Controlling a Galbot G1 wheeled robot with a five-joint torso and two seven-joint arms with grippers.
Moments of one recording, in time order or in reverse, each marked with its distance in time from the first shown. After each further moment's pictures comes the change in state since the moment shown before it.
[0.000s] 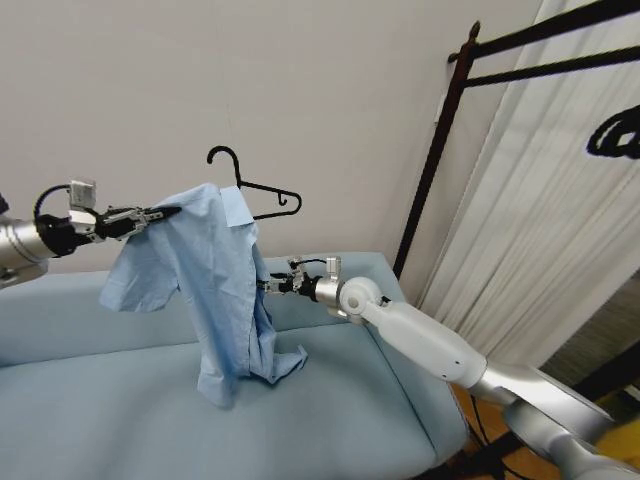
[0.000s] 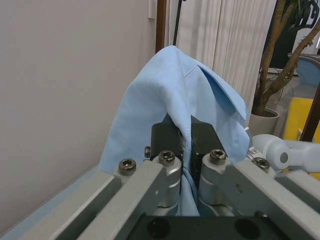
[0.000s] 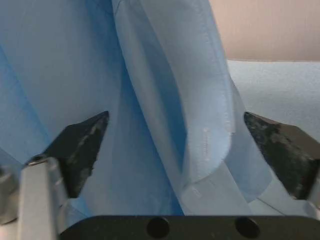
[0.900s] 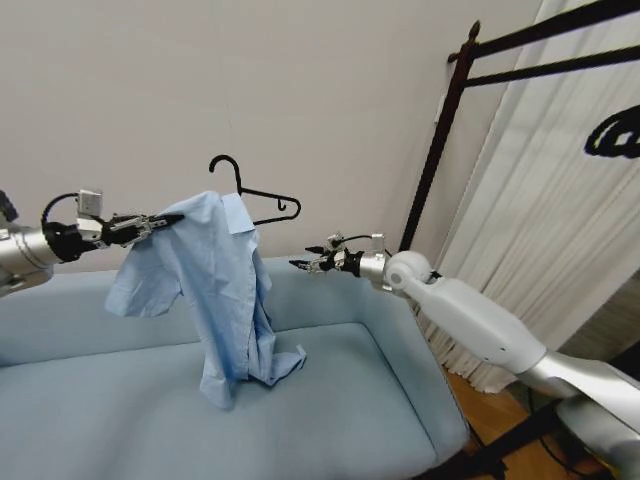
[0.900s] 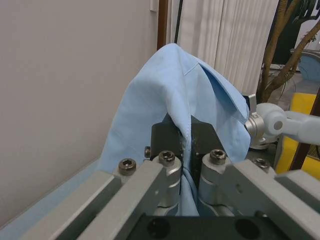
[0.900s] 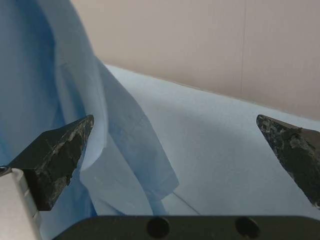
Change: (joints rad) left arm 0.024 -0.009 -0.010 0.007 0.028 -0.001 0.010; right arm 0.045 -0.162 0.062 -0.037 -0.129 0.026 -0.145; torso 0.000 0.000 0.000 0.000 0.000
